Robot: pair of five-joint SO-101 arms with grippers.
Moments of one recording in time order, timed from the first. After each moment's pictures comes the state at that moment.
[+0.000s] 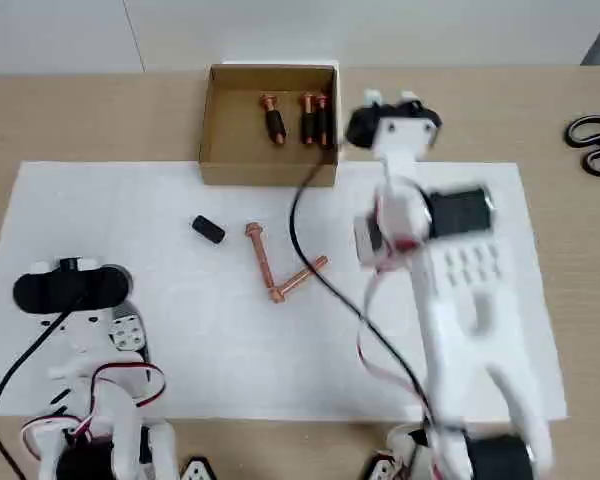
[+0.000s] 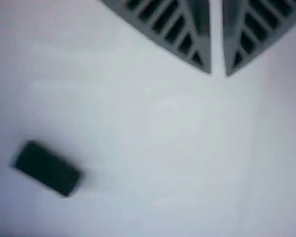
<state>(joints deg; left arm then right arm) -13.6 -103.3 70.1 76.1 0.7 -14.6 -26.0 7.5 96.4 -5.0</state>
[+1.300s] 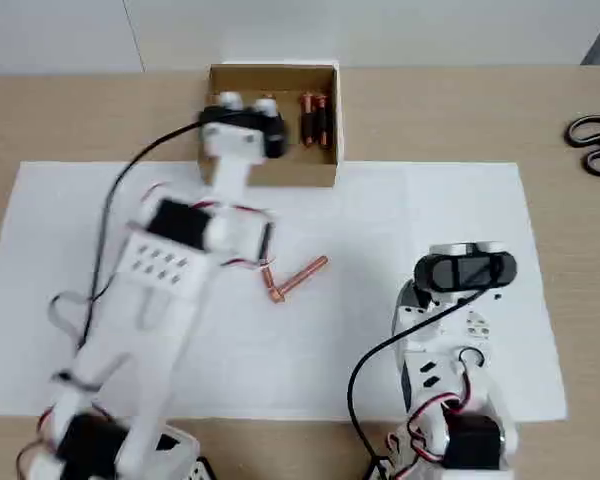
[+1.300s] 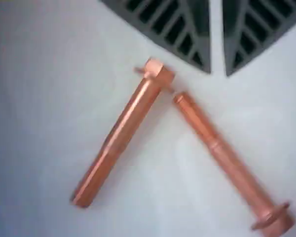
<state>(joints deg) 17.9 -10.4 8.8 81.3 11.0 -2.7 -103.0 82.3 62.9 -5.0</state>
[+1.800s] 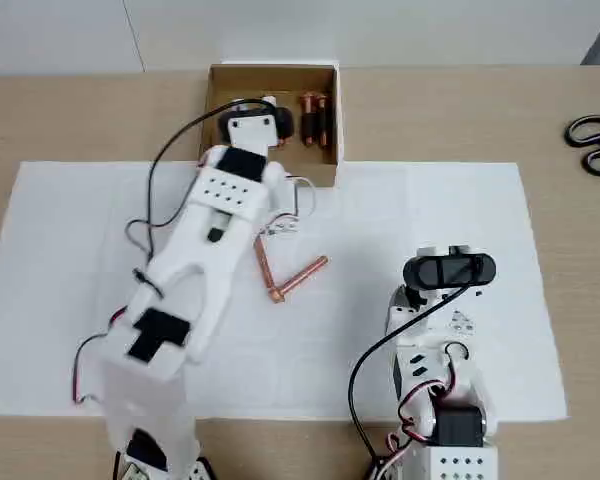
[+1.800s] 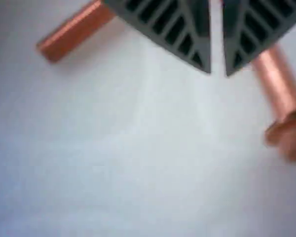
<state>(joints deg) 17.7 27.1 -16.7 81.3 28.1 -2.6 -103.0 95.5 51.0 -5.0</state>
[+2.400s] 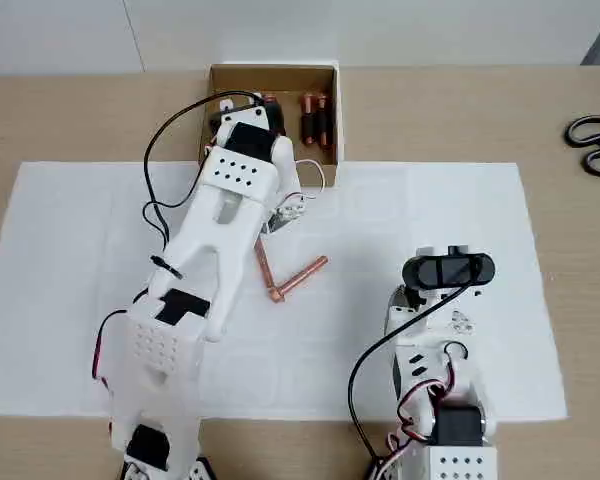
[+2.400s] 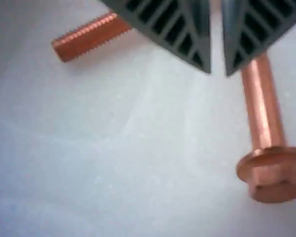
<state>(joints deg) 16.7 38.1 -39.6 99.1 40.9 -2.8 -103.0 95.8 51.0 -5.0</state>
